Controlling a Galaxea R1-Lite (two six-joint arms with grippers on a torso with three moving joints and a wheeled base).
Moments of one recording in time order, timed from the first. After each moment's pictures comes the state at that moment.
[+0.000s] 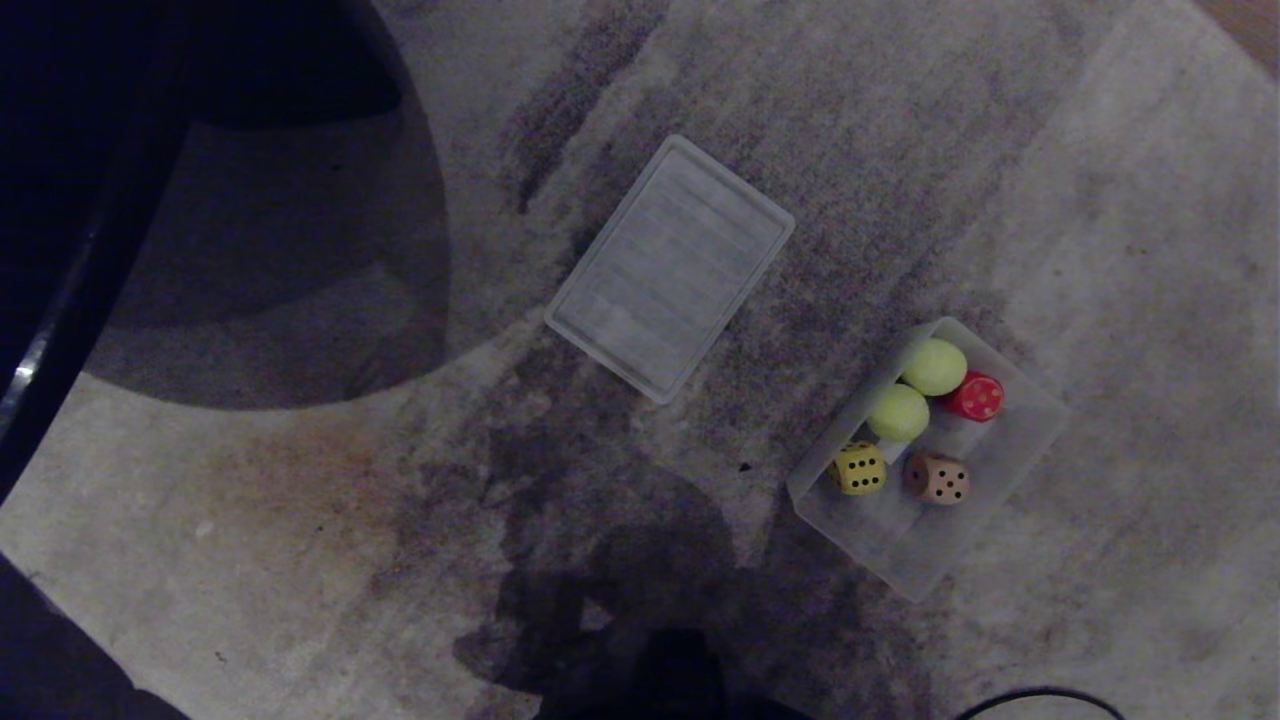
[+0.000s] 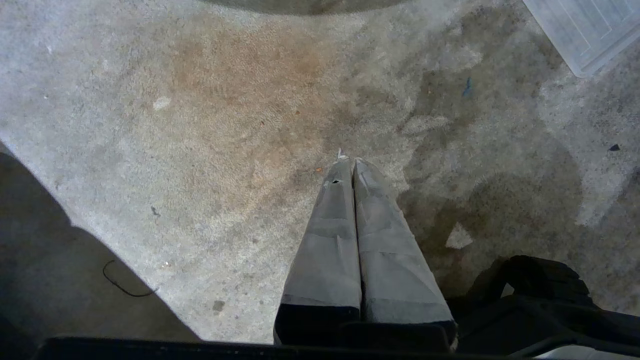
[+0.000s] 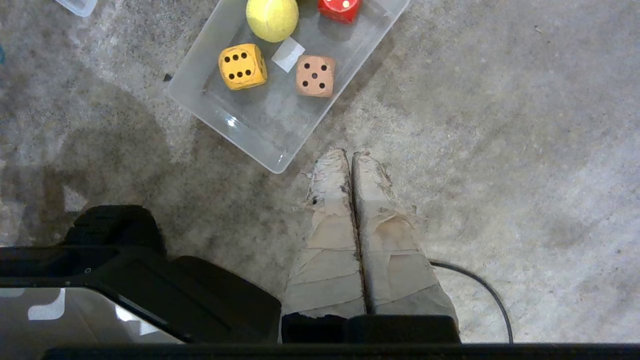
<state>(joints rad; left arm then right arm) 0.00 0.00 0.00 -0.01 0.07 -0.15 0.01 0.00 0.00 -0.03 0.01 0.01</state>
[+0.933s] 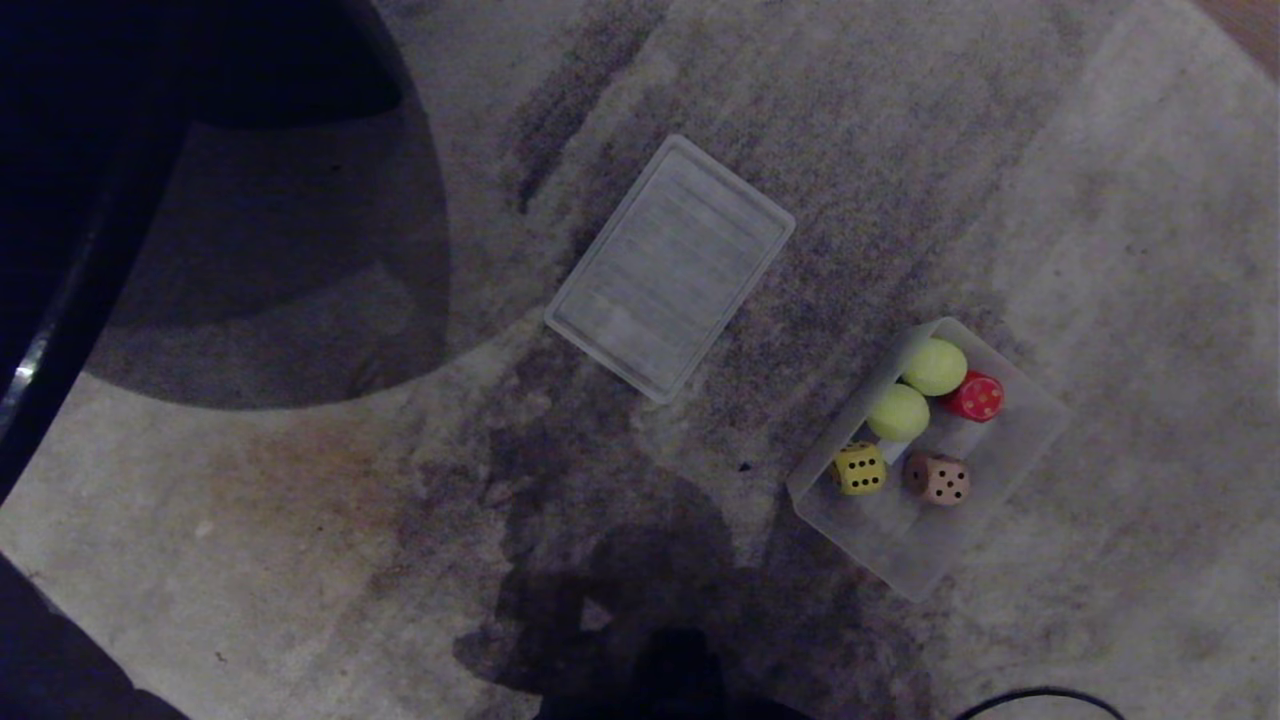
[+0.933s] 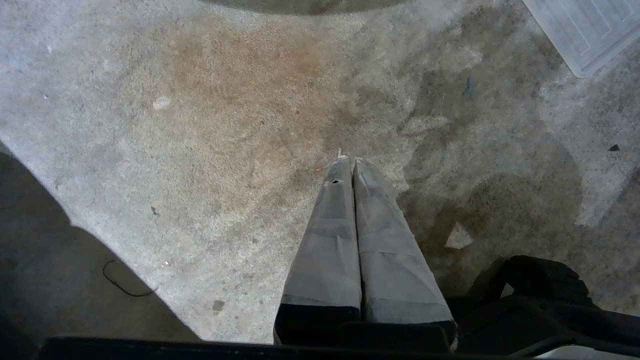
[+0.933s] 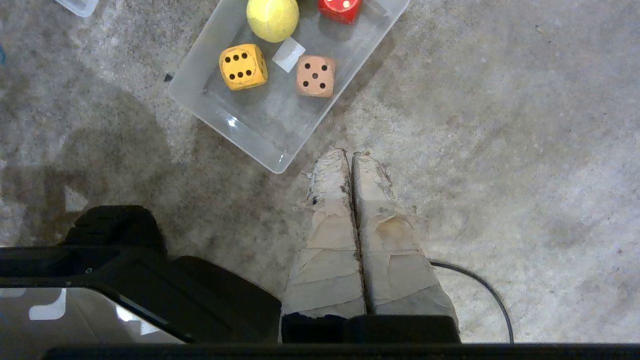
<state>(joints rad) 0.00 0.00 0.00 -0.01 0.07 -0.15 0.01 0.00 0.00 -0.03 0.01 0.01</state>
